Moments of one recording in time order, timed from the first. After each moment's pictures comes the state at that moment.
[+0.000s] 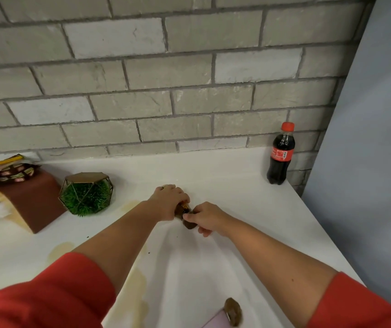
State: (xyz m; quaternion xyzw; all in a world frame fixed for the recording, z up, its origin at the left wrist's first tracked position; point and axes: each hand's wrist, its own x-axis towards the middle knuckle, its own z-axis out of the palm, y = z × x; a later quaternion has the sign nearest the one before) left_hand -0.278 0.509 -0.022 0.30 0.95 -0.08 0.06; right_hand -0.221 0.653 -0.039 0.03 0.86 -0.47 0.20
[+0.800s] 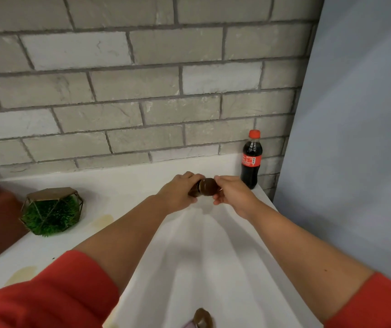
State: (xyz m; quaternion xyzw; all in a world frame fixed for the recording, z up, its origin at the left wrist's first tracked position) left_hand -0.278 0.598 0.009 0.34 0.93 0.15 0.02; right_hand -0.217 0.750 0.012 0.11 0.71 -0.69 -0.02
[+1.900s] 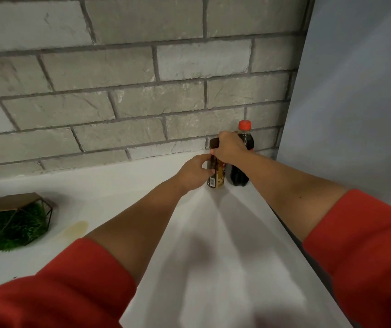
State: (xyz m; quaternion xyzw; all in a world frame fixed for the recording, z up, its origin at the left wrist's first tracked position) left_hand -0.297 0.688 0.028 0.23 0.88 0.41 0.10; right_hand -0.304 0.808 0.054 0.11 0.96 -0.22 -0.11
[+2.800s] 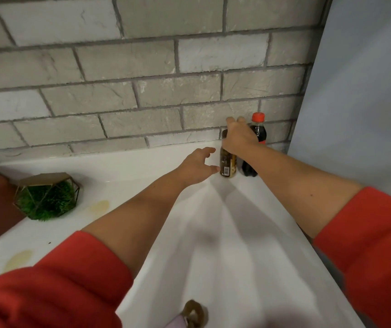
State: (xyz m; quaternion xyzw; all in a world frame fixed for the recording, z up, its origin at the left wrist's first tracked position) left_hand -0.267 0.655 0.037 0.21 0.90 0.37 0.11; right_hand -0.282 0.787 0.066 0.11 0.97 -0.18 -0.12
